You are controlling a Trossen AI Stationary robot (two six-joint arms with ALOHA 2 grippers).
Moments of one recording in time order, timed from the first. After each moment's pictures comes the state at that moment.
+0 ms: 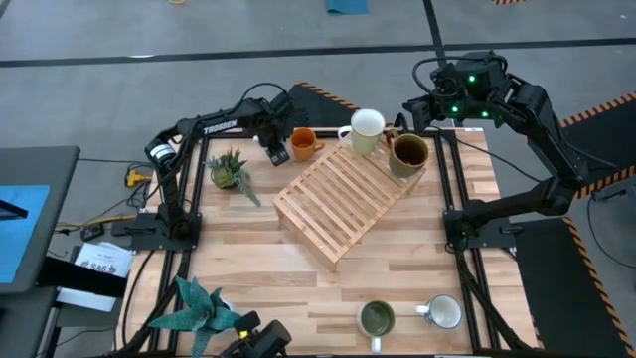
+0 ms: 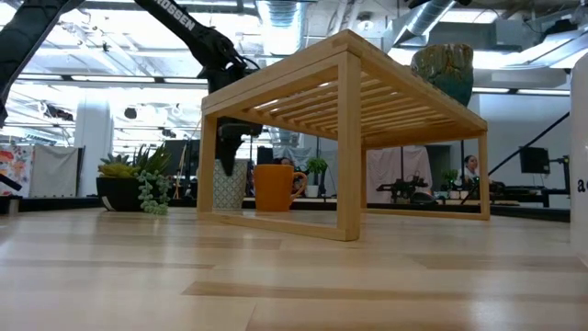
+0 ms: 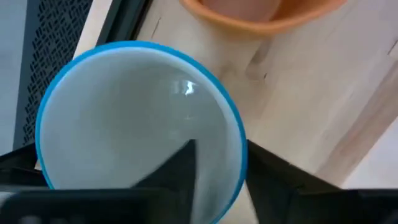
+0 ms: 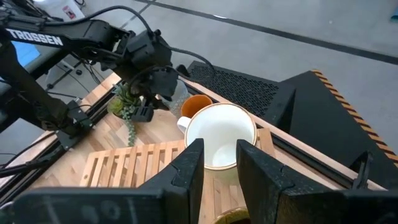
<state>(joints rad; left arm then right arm) 0.72 1.90 1.50 -0.88 -0.08 0.24 -0.61 1.23 1.81 -1.12 0.00 0.35</state>
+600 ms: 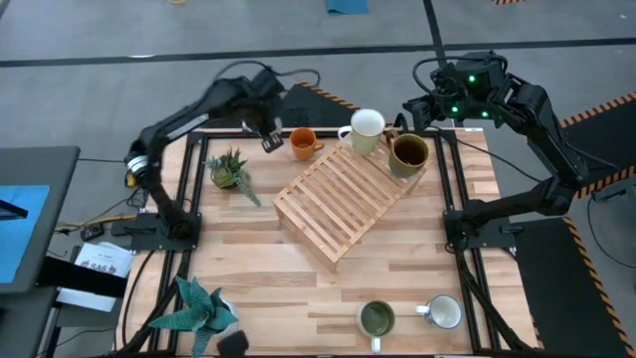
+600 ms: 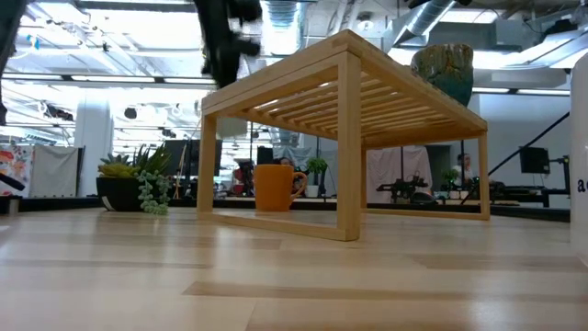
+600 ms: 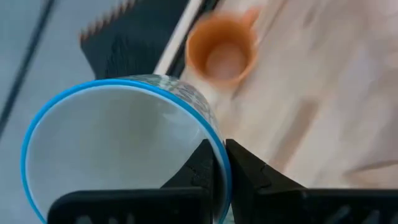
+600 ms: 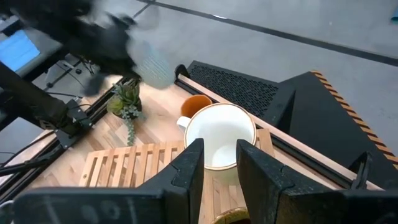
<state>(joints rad) 0.62 1.68 1.80 -1.16 -0.13 0.20 -0.61 1.23 1.81 -1.12 0.00 0.34</state>
